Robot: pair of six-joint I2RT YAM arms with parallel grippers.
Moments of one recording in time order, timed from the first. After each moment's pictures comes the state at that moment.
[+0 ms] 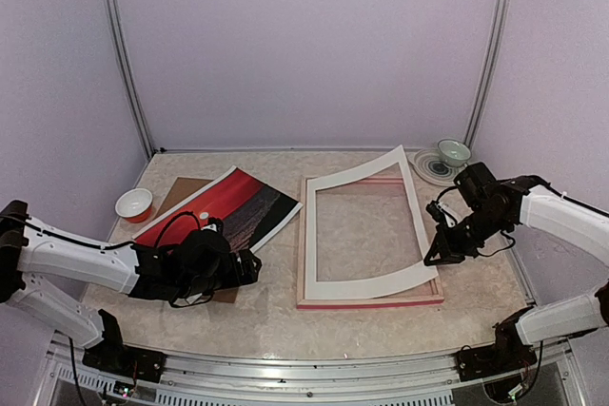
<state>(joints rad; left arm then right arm) -1.02 1.33 0.53 0.01 -0.39 -0.97 0.36 1.21 0.84 -0.86 -0.40 0.28</state>
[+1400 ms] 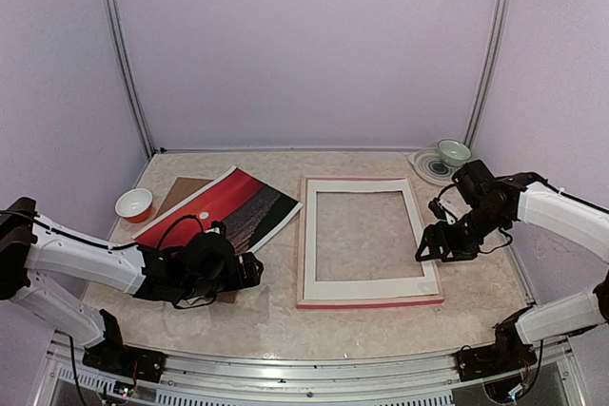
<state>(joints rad) -1.02 1.38 0.53 0.04 -0.38 -0.98 0.36 1.23 0.87 -0.86 -0.32 0.28</state>
